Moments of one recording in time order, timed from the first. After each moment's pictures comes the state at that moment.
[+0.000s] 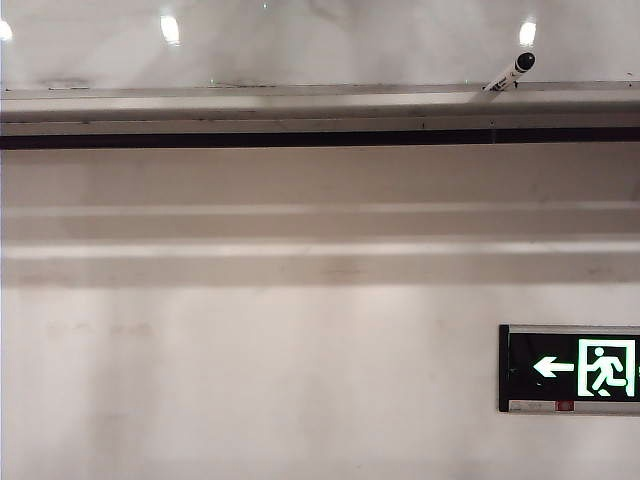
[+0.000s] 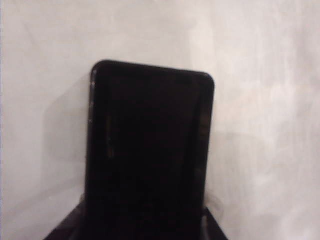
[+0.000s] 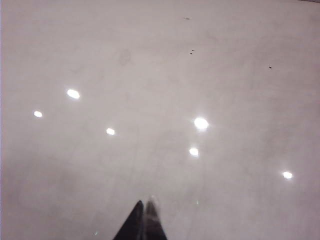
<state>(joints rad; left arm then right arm) -0.66 1.92 2.22 -0.02 -0.20 0.36 0.65 1.18 1.69 0.38 0.20 -0.52</state>
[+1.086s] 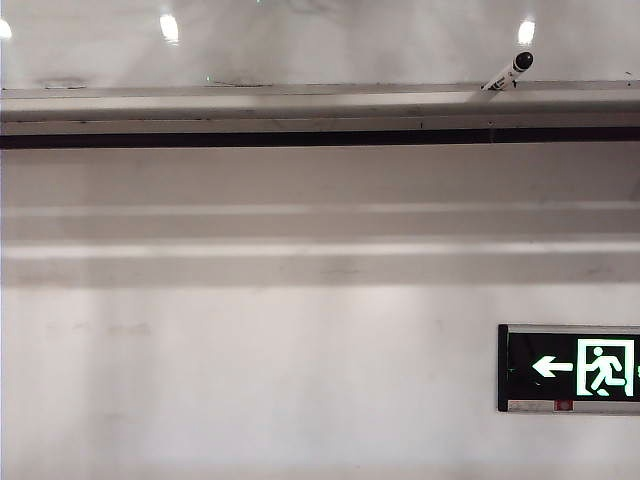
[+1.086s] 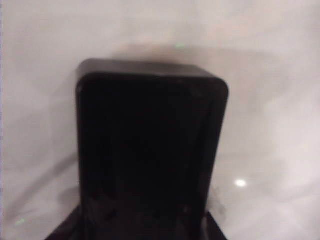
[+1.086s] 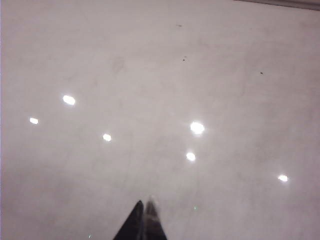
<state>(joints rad) -0.65 1.85 2.20 -0.33 -0.30 0.35 0.65 1.18 1.69 0.41 0.20 -0.52</state>
